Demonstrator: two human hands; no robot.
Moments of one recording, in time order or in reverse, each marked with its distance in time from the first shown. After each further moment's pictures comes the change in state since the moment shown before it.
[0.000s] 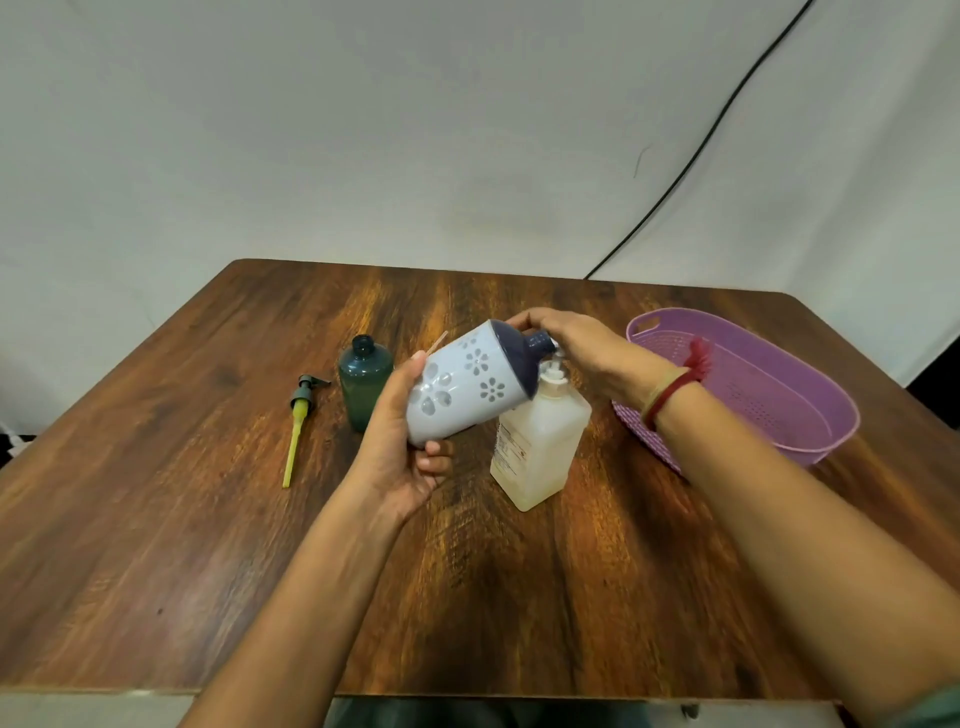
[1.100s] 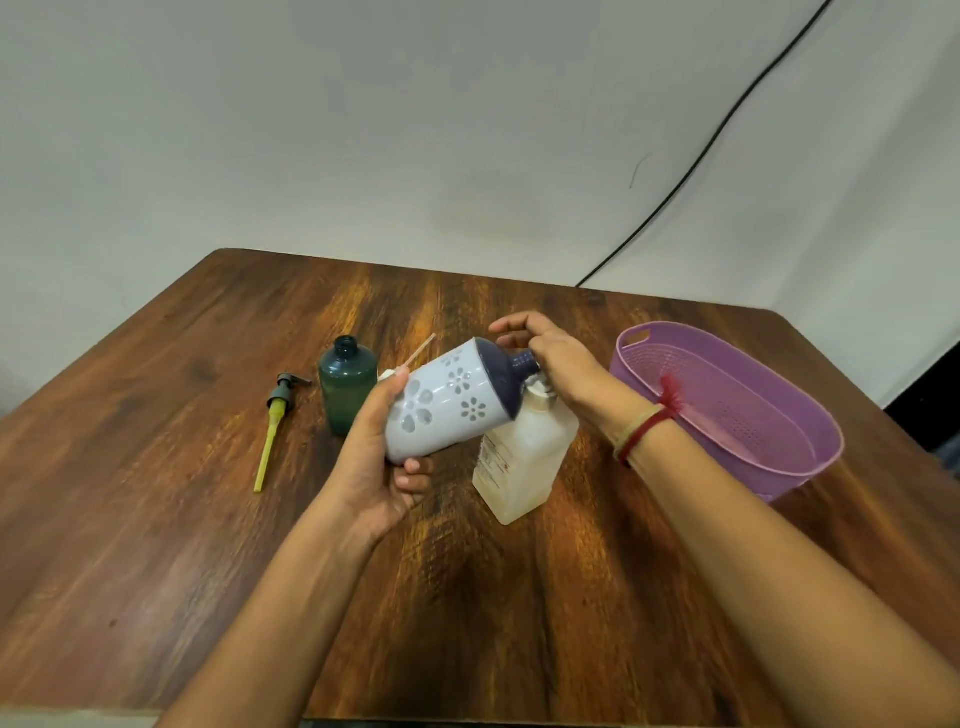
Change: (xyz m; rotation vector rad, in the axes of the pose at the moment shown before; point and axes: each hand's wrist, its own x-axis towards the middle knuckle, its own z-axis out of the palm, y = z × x) left_hand 0.008 -0.005 -0.008 -0.043 0.020 -0.032; right_hand 0.016 0.016 0.008 0.045 0.102 -0.099
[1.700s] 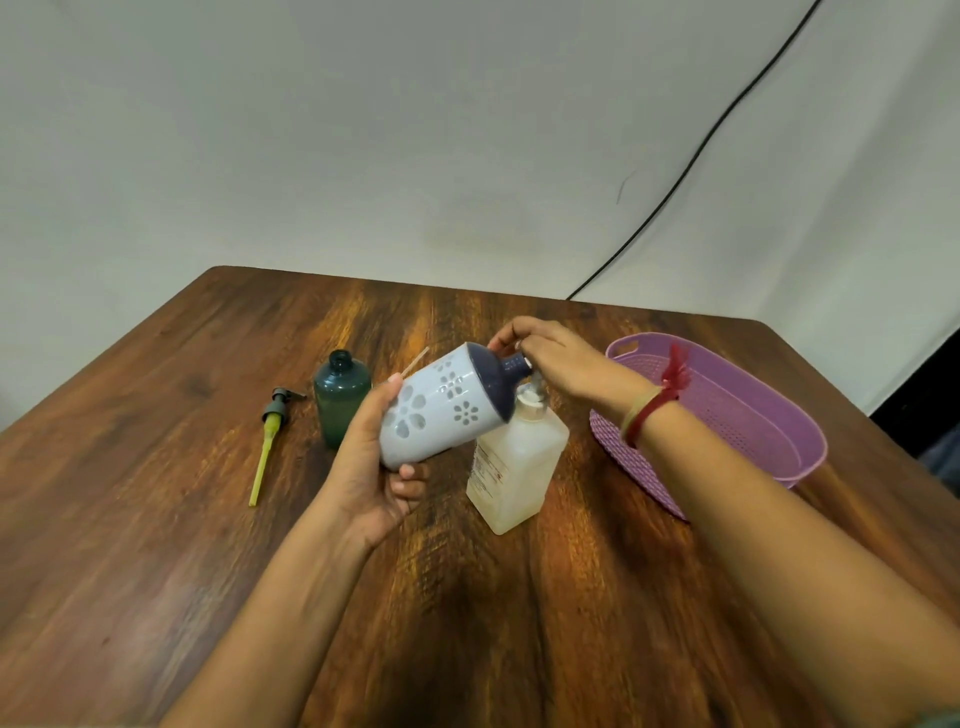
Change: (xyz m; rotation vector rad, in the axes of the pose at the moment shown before) left_hand -0.003 0.003 0.007 0.021 -0.010 0.014; right_hand -0.003 -0.017 -0.018 -0.289 -0.098 -0.065
